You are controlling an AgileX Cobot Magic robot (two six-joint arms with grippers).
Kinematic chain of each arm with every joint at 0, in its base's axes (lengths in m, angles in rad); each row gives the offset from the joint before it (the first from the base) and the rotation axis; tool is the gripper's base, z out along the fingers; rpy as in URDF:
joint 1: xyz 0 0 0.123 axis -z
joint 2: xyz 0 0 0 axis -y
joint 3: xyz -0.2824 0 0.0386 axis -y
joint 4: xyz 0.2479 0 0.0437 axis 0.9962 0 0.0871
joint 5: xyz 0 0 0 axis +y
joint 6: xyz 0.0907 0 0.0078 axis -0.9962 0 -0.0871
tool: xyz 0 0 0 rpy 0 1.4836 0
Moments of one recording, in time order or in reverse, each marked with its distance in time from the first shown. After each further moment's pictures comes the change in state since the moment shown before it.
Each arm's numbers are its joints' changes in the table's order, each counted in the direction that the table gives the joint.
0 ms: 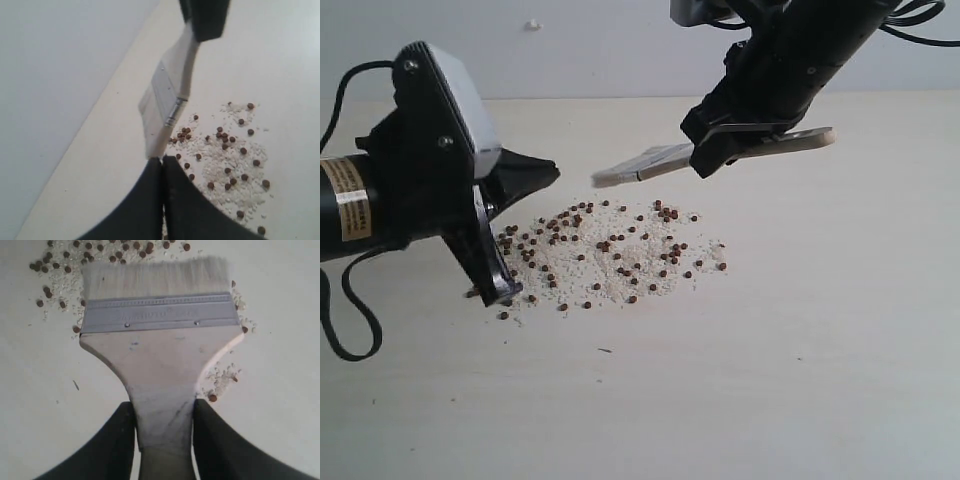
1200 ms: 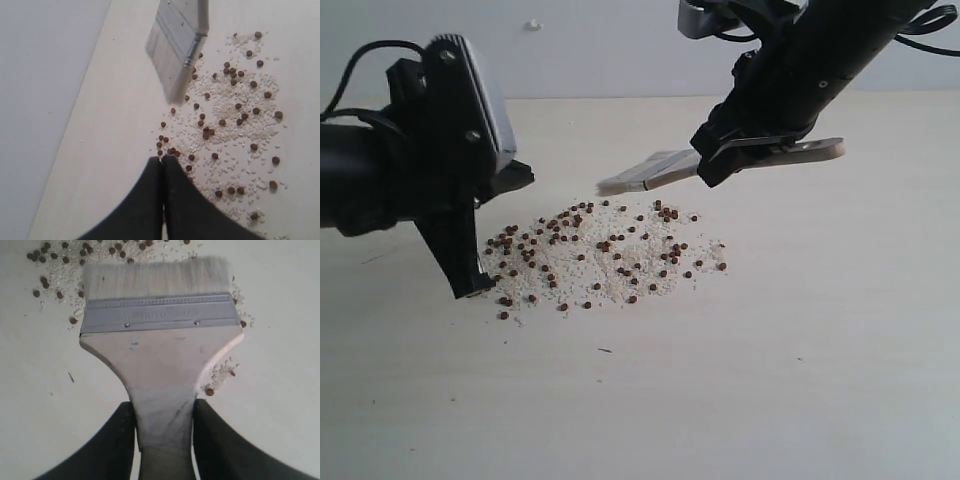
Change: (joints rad) left arm 0.060 0.032 0.121 -1.883 0.460 -1.983; right arm 0.000 0.034 -0.065 -0.003 -0.043 0.039
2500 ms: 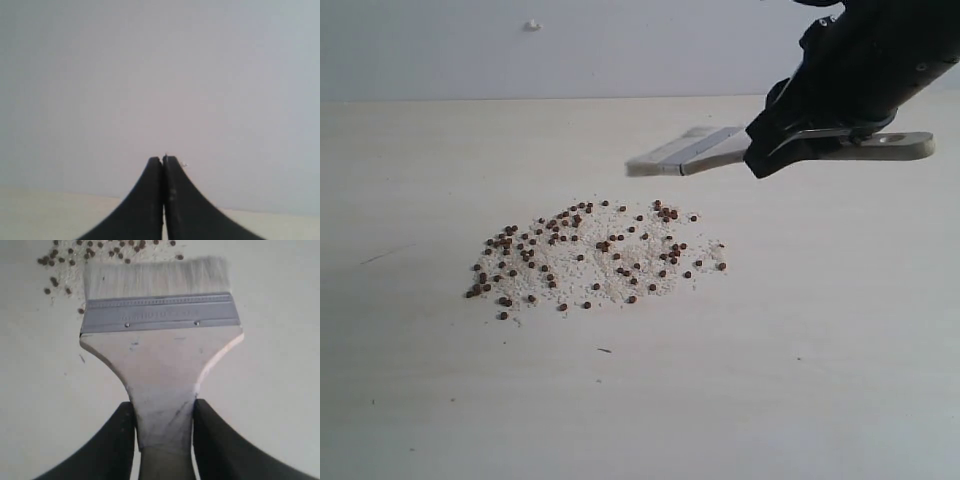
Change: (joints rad) left arm -0.739 1.027 -0.325 -0.414 0.131 0.644; right arm 0.000 0.268 -0.151 -0.050 0.017 -0.087
